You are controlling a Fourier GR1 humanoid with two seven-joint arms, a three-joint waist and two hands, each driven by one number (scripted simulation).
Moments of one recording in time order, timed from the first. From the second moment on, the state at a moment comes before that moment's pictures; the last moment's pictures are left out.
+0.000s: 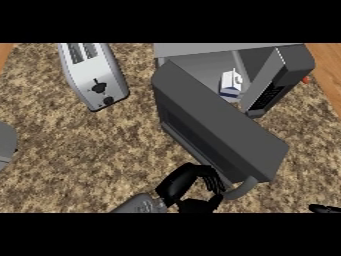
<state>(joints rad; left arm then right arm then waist) -0.46 0.03 -0.98 -1.00 0.23 0.21 -0.28 0.07 -0.43 -0.16 -1.01 -0.29 0.28 -0.91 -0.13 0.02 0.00</state>
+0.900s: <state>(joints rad) -0.77 0.02 -0.98 -0.94 0.43 0.42 -0.28 0.00 -0.50 -0.09 -1.17 -0.34 0.34 -0.80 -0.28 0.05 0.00</state>
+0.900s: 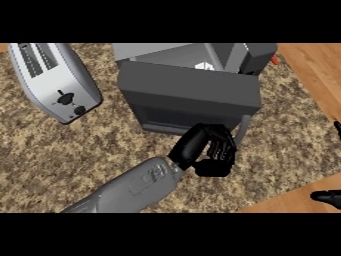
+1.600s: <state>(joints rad) -0.96 0.03 -0.92 -0.82 0.55 0.48 -0.26 -0.09 -0.55 -0.07 -1.24 -0.41 0.40 -0.73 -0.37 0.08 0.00</state>
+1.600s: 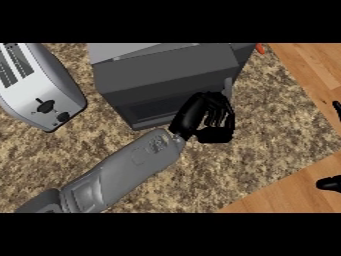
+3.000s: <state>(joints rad) -1.11 0.05 -0.91 -0.78 0.69 0.54 -0.30 -0.24 -0.67 0.15 -1.53 -0.44 0.59 -0.55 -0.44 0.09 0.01</state>
